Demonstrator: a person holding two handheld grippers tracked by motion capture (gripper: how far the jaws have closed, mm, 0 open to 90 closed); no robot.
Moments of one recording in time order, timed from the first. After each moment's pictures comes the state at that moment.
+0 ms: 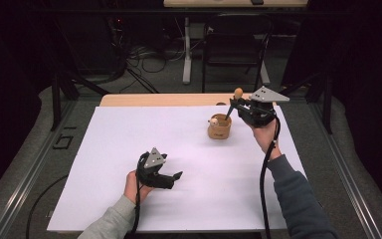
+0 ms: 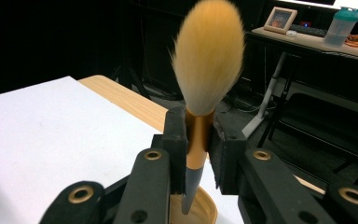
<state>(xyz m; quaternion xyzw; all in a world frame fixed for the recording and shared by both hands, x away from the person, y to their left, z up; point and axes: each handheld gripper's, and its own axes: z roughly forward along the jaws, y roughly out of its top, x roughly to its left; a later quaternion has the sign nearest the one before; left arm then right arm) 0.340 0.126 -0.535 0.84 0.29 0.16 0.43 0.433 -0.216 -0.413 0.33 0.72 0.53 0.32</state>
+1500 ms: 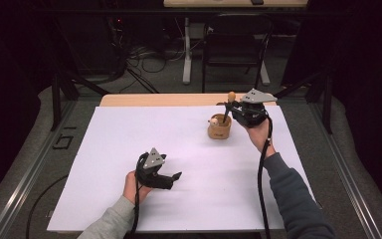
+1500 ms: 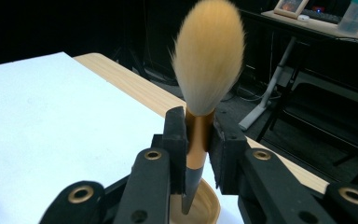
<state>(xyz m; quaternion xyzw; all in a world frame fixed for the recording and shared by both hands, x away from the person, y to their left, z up) 0.339 0.128 -0.536 0.84 0.29 0.16 0.43 0.453 -0.206 -0.437 0.33 0.74 0.50 0.31</state>
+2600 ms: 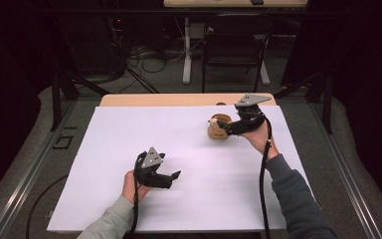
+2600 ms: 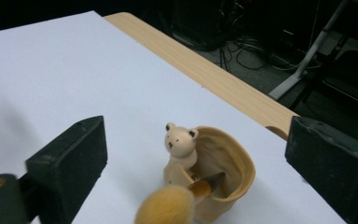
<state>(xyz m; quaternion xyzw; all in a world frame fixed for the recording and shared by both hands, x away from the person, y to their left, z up) 0.339 0.132 -0.532 0.83 0.29 0.16 0.44 0.448 -0.202 -0.442 0.32 0.80 0.46 0.24</state>
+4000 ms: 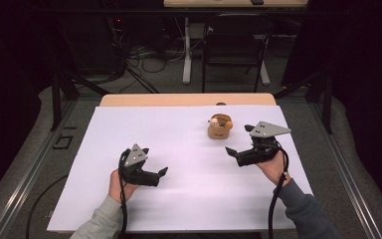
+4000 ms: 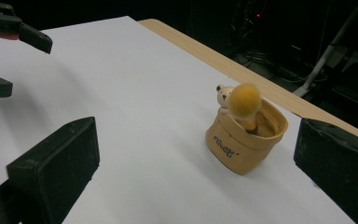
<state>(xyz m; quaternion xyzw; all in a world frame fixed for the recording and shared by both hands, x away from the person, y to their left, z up) 0.334 0.168 -0.516 0.81 0.32 0.20 0.44 0.359 -0.224 -0.454 0.29 0.79 0.49 0.24</state>
